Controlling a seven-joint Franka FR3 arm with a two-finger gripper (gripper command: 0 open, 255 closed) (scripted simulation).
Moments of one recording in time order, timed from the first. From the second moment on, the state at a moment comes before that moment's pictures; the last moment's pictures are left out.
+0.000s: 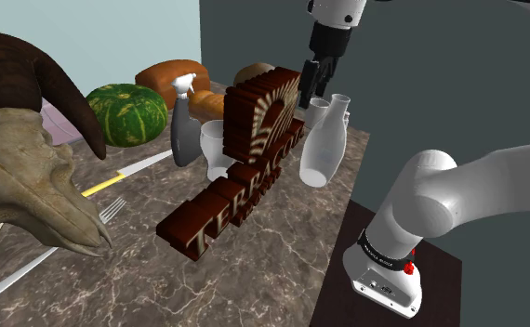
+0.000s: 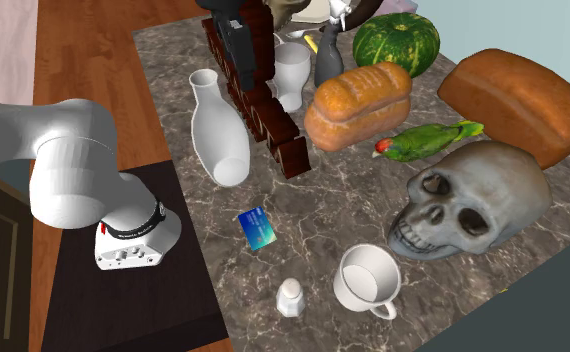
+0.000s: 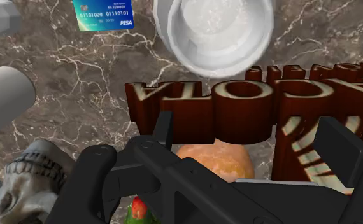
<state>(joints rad) 0.01 -0.83 0.06 -2.40 0.00 1.61 -0.04</state>
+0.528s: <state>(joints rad) -0.02 -0.77 -0.07 -2.43 -0.09 1.70 -0.20</state>
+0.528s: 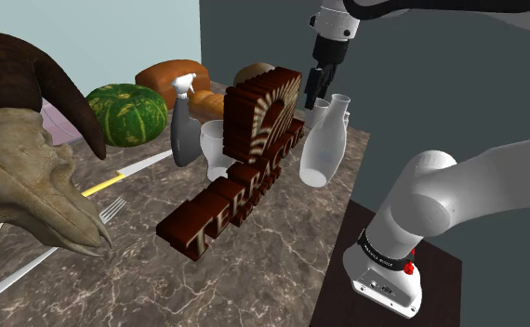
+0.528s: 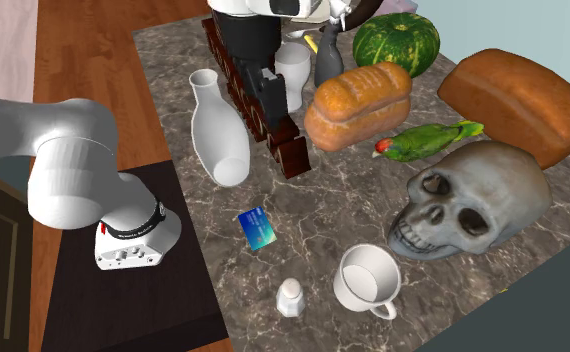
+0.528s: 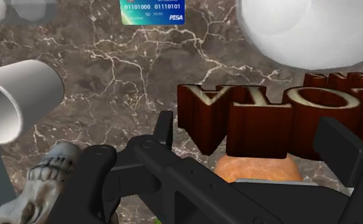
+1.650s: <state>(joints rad) -0.07 -0.32 -0.41 -2.26 -0.20 1.96 -0.66</state>
